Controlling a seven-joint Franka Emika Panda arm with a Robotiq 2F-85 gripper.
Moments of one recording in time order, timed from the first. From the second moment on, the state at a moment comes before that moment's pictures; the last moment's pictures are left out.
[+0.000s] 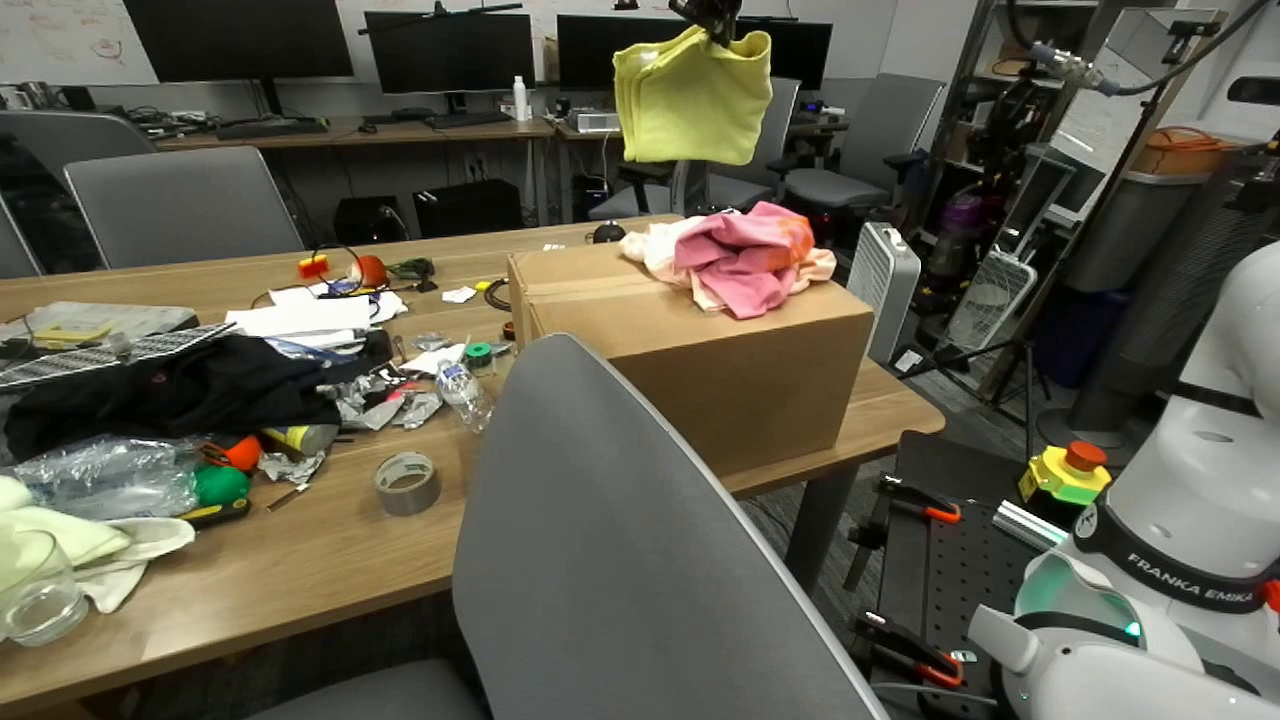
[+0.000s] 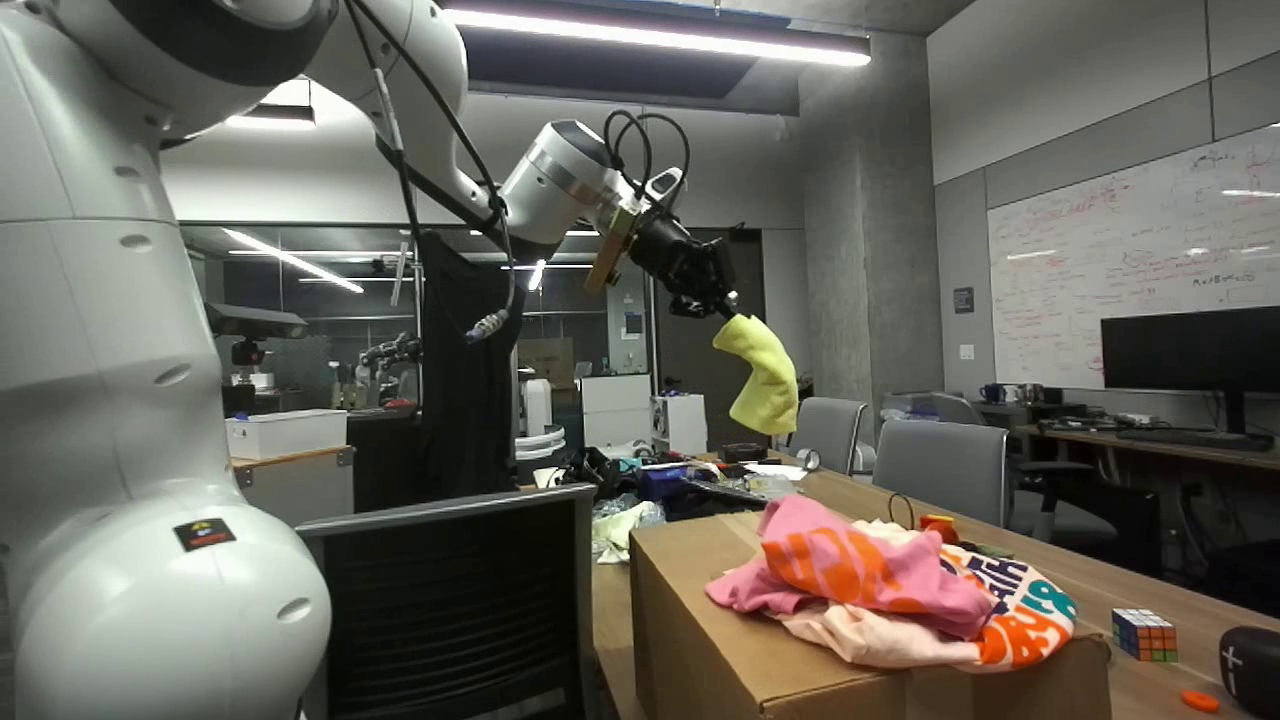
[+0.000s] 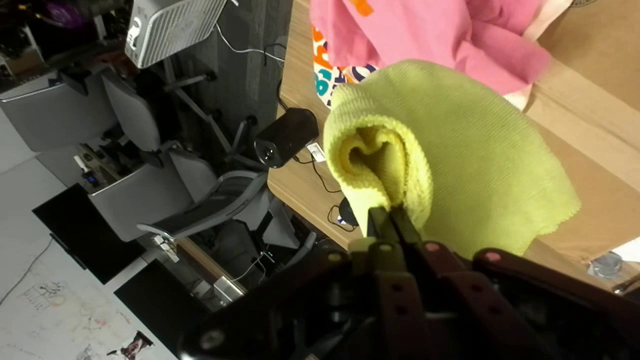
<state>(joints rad) -0.09 -0.23 0.17 -1.93 -0.78 1.81 0.54</state>
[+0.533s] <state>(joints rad) -0.07 -0.15 0.14 -1.82 -0.78 1.72 0.53</state>
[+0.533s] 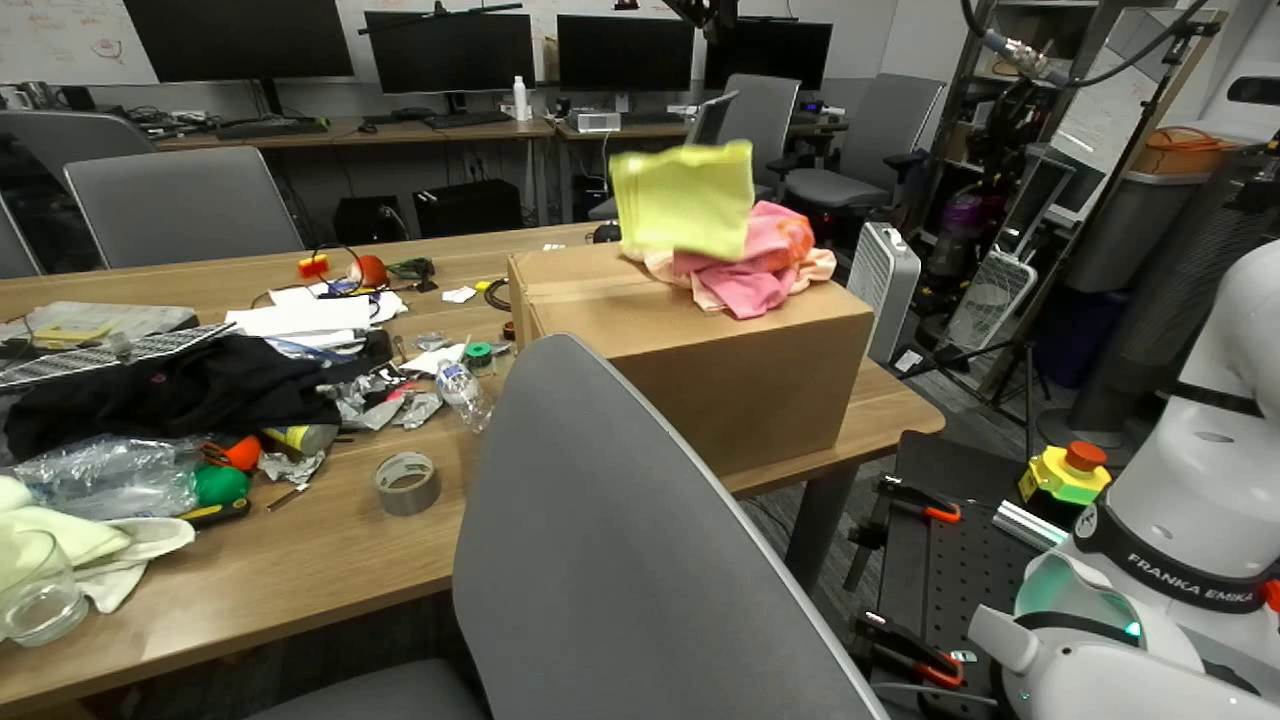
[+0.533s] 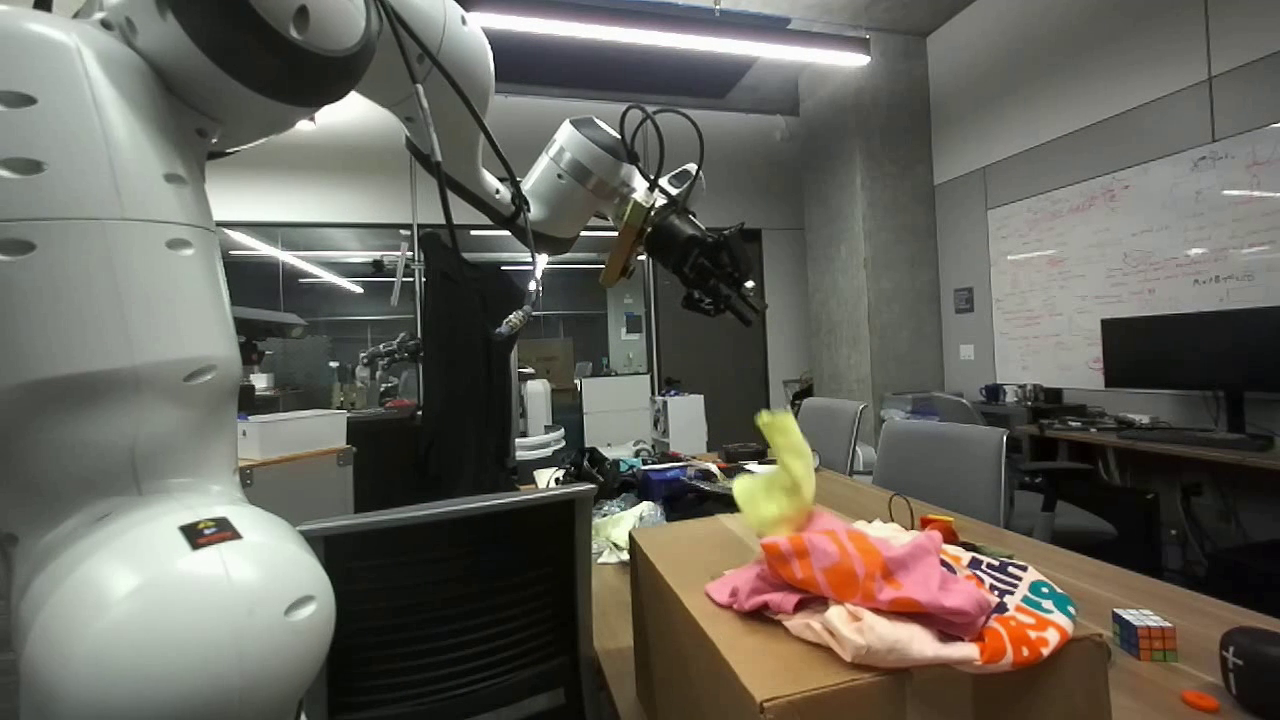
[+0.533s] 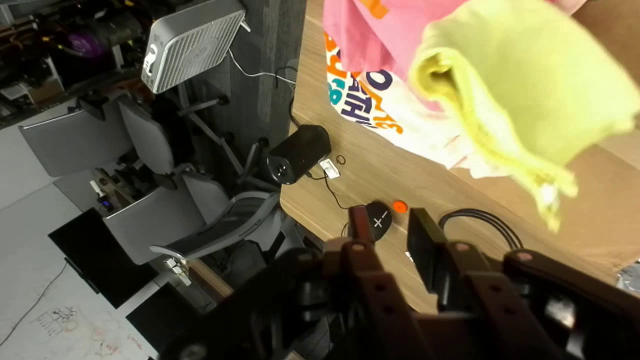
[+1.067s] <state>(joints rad) -0.04 -0.16 0.11 -1.89 -0.75 1.76 0.42</state>
